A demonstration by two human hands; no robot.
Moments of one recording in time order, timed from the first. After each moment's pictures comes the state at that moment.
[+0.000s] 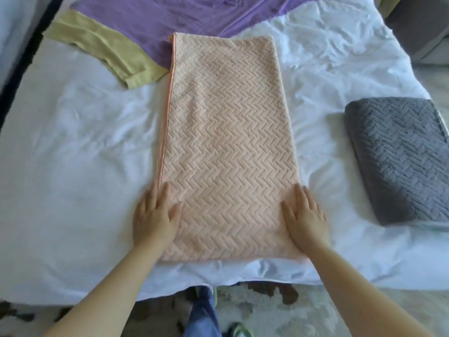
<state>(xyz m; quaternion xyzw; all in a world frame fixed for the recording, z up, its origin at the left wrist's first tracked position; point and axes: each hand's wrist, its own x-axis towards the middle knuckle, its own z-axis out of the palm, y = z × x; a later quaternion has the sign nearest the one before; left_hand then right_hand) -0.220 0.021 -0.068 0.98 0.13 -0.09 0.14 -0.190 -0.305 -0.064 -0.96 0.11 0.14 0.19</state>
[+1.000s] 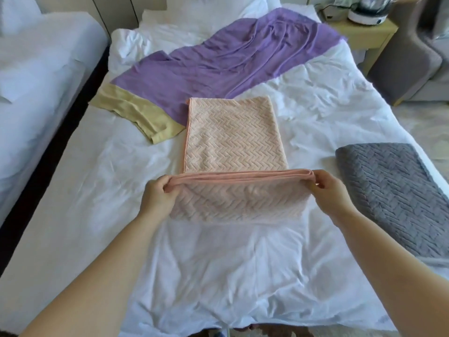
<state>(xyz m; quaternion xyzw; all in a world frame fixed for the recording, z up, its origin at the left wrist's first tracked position) -0.117 0.048 0.059 0.89 0.20 0.04 0.42 -0.084 -0.317 0.067 -0.87 0.11 0.02 0.48</state>
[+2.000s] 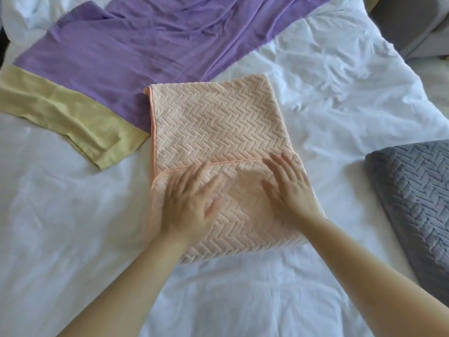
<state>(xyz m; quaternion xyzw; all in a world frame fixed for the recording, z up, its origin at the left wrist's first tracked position) 0.037 0.008 -0.031 0.97 -0.17 0.06 0.16 0.049 -0.233 -0.027 -0.98 -0.06 0.00 0.19</state>
